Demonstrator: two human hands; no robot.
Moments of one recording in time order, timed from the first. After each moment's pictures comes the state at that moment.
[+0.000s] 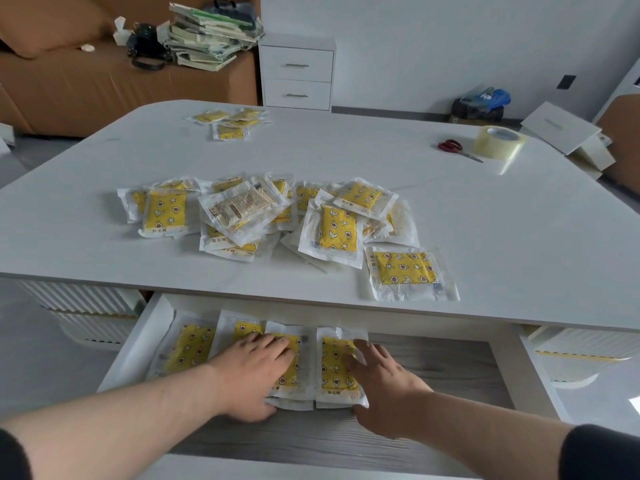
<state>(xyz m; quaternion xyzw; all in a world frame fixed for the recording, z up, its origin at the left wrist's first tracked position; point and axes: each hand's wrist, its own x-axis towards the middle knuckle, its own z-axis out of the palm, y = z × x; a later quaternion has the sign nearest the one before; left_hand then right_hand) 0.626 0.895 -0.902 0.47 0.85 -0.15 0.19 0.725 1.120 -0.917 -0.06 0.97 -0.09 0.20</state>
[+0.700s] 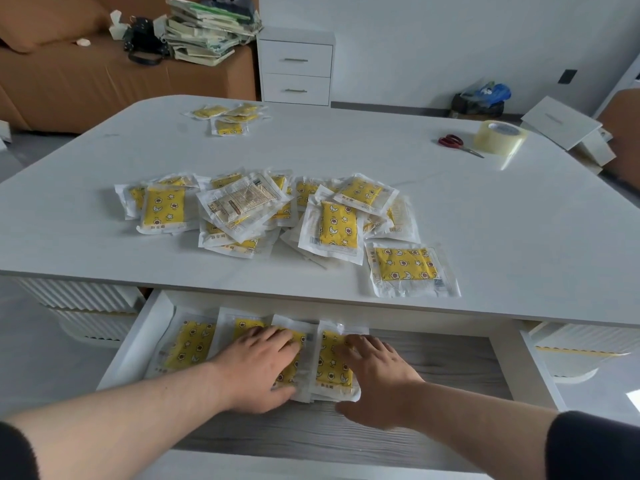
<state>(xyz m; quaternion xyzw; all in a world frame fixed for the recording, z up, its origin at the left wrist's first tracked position) 0.628 0.898 -0.905 0.45 0.87 -0.09 0.17 0.716 1.114 -0.921 -0.06 0.98 -0.09 0.15</state>
